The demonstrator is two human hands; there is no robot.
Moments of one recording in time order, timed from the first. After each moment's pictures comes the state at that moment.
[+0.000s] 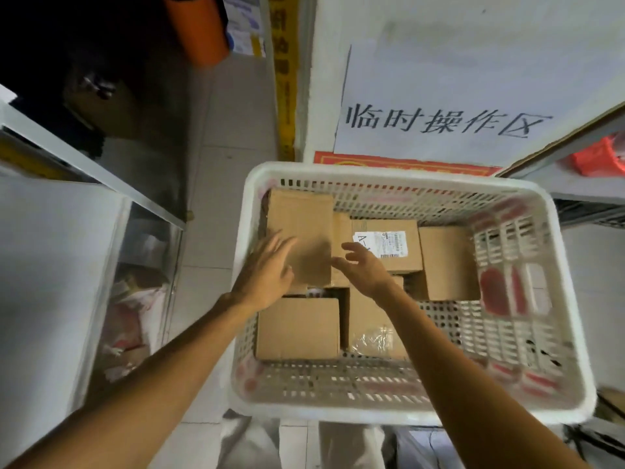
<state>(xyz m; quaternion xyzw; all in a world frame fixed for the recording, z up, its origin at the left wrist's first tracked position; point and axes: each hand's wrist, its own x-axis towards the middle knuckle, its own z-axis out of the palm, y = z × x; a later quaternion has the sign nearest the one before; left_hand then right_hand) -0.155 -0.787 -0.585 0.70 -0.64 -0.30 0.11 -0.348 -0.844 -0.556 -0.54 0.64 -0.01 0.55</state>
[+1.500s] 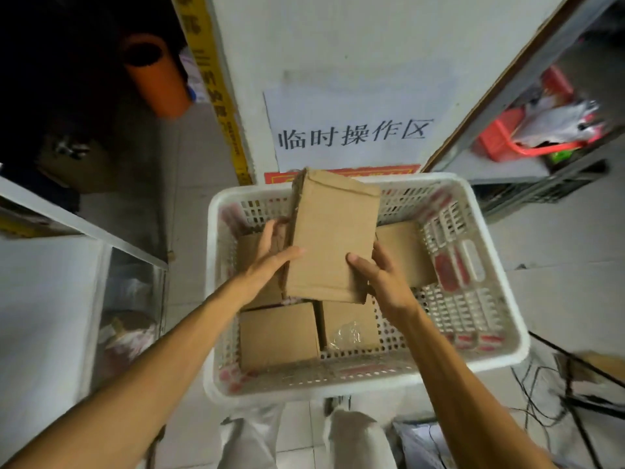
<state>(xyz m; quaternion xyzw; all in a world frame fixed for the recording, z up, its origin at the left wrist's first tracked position) -0.217 -0.805 -0.497 0.58 -0.37 -0.65 0.34 -0.438 -0.792 -0.486 -0.38 0.57 -0.34 0.65</state>
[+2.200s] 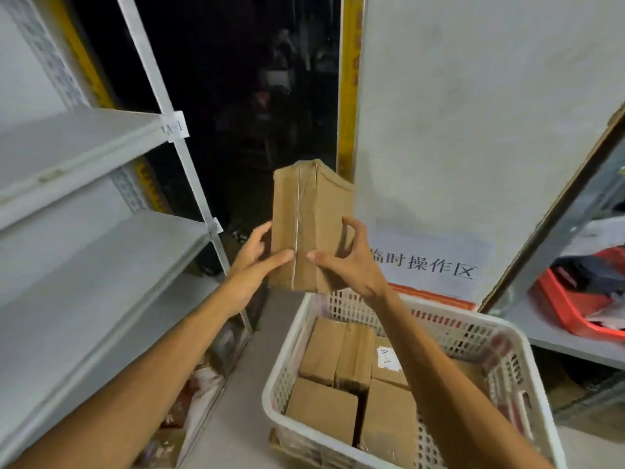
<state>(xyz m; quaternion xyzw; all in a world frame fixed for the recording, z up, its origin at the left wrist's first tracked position) -0.155 -0.673 -0.268 0.59 -0.41 -0.38 0.59 -0.326 -0.780 -0.272 -0.69 0.30 -0.33 0.57</state>
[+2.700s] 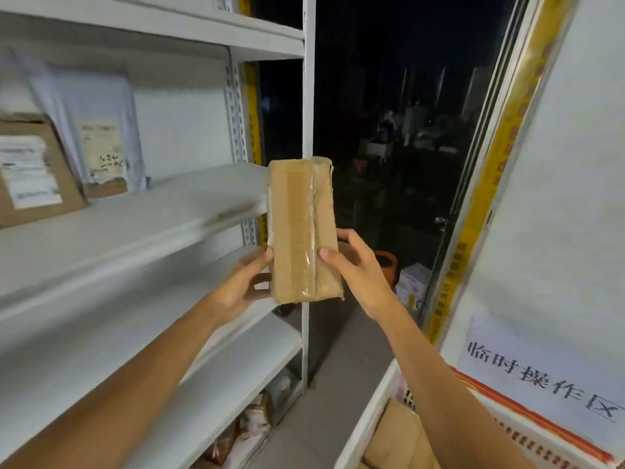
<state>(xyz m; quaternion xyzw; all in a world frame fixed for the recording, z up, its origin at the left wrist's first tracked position) -0.002 -0.538 -0.187 0.58 -0.34 -0.33 0.67 -0.158 -0.698 -0.168 -0.73 0.06 -0.30 0.61</state>
